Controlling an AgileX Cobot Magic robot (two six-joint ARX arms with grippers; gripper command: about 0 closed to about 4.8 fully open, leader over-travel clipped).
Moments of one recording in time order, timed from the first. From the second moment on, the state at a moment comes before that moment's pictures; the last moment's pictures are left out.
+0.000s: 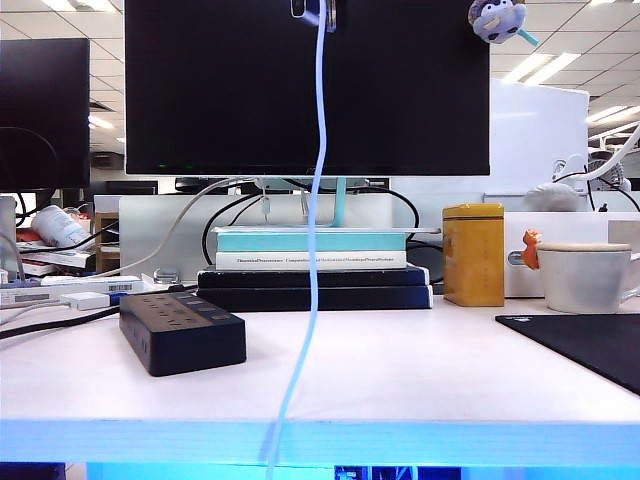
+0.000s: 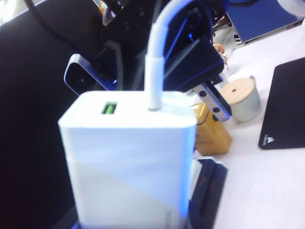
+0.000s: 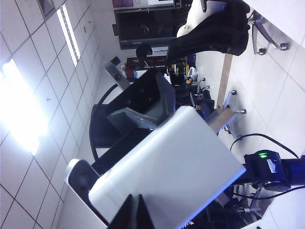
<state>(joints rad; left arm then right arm) -0.30 1.11 0.93 0.14 0.63 0.73 0.46 1.85 1.73 0.10 -1.37 1.55</state>
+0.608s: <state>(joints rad) -0.30 1.15 0.93 0.00 0.74 0.53 0.34 1.85 1.73 0.09 -1.31 1.42</state>
